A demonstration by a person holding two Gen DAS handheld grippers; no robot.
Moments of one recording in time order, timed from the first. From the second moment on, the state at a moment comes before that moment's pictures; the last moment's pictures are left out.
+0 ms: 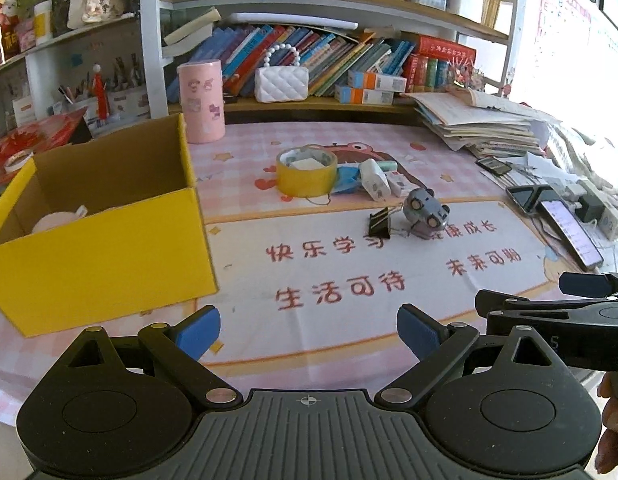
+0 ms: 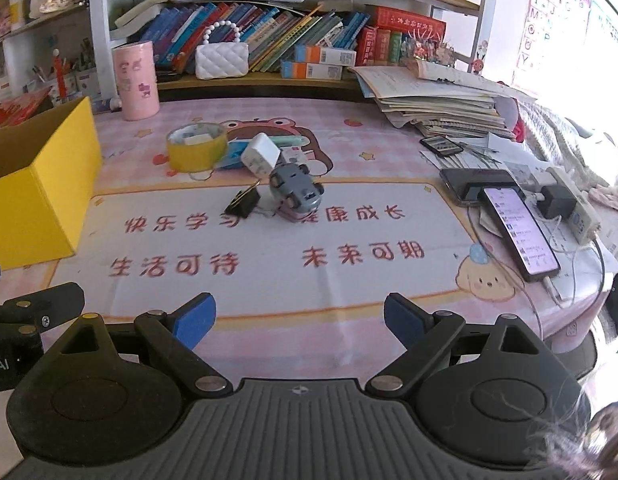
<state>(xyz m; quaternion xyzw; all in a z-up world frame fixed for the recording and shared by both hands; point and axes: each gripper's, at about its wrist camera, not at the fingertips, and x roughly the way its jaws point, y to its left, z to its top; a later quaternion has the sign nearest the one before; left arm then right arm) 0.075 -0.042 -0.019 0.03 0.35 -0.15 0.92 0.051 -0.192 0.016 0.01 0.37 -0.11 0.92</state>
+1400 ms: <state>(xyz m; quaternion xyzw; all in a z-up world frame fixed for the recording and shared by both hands) 0.180 -0.138 -0.044 0.06 0.40 -0.10 0.91 0.239 -0.275 -0.024 -0.06 0.38 0.09 0.92</state>
